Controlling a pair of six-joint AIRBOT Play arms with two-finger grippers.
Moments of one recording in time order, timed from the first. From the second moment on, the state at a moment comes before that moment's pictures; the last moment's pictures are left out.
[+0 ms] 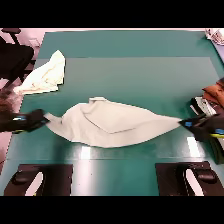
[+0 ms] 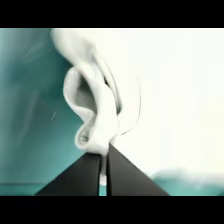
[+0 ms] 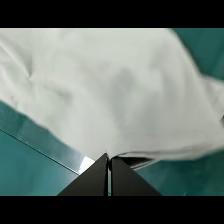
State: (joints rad) left arm 0.04 -0.49 0.86 1.22 -1.39 -1.95; right arm -0.12 -0.43 0.96 -1.02 1.58 1.31
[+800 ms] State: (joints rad) left arm 0.03 -0.96 1.52 1.27 -1.25 -2.17; right arm -0.12 -0.96 1.60 -1.05 1.47 1.55
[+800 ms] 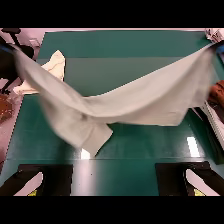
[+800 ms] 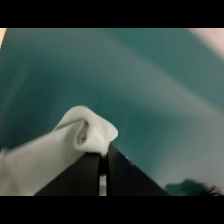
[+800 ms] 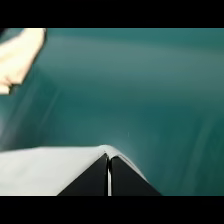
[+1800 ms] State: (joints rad) left arm -0.07 -1.27 1.31 1.25 -0.88 -2.11; right arm -0.01 -1.47 1.63 -1.05 1.30 1.52
